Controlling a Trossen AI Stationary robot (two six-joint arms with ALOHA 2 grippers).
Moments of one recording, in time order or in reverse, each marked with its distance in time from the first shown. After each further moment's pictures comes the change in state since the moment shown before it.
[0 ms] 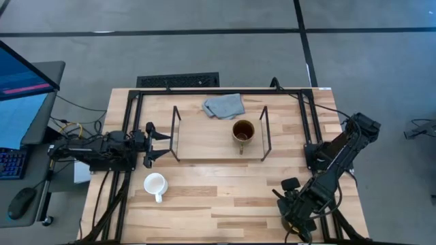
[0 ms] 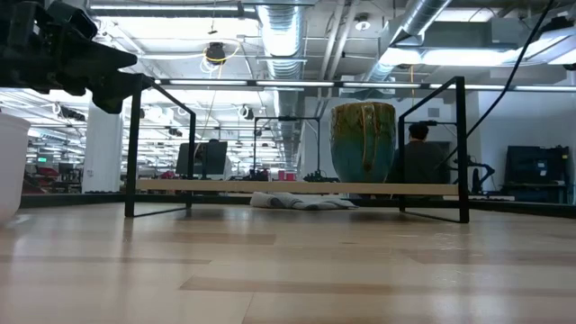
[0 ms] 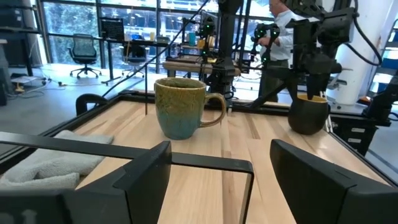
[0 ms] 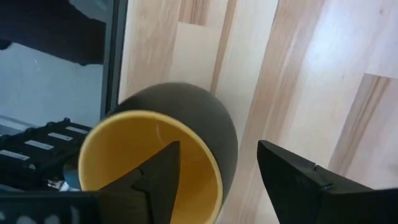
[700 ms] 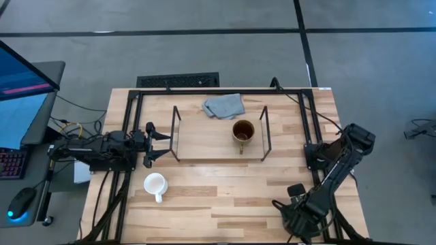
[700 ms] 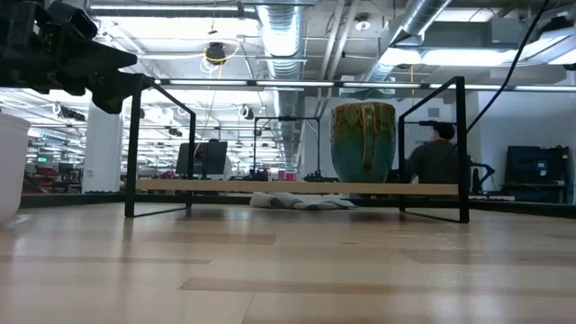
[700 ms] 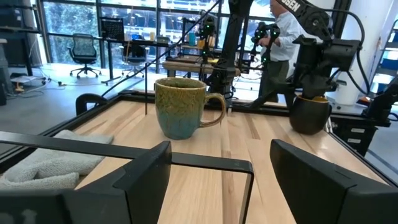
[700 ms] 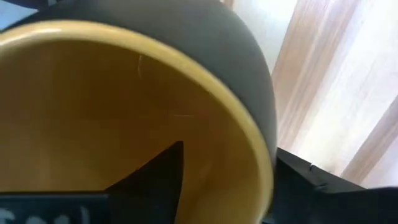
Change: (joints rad) left arm 0.000 0.000 0.000 0.001 0.000 -0.002; right arm 0.076 0.164 -0.001 -0.054 -0.151 0.088
